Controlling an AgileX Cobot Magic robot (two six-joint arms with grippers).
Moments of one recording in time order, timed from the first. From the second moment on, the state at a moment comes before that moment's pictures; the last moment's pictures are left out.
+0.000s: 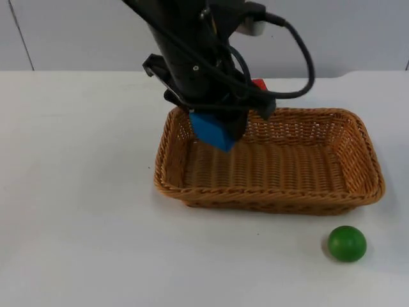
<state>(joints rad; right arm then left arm) 0.08 1.01 -0.73 0.03 0.71 -0.03 -0.60 2.05 -1.52 -0.04 0.72 0.02</state>
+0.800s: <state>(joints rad) 0.08 1.01 -0.73 0.03 0.70 -0.03 -0.58 2.28 -1.64 -0.17 0.71 0.08</state>
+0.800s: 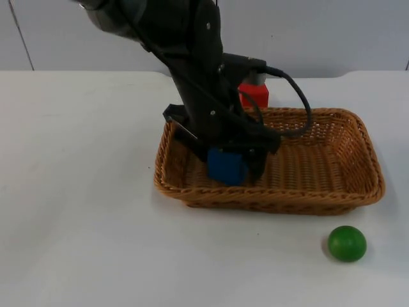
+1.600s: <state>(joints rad) 0.08 1.01 -0.73 0.03 0.70 -0.03 -0.58 1.86 -1.64 -0.07 1.06 0.10</state>
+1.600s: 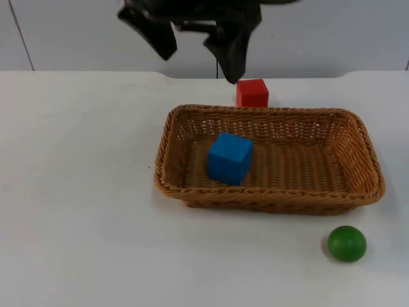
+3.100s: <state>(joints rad) 0.08 1.01 -0.73 0.03 0.71 -0.03 0.05 0.72 -0.68 -0.26 0.89 0.20</state>
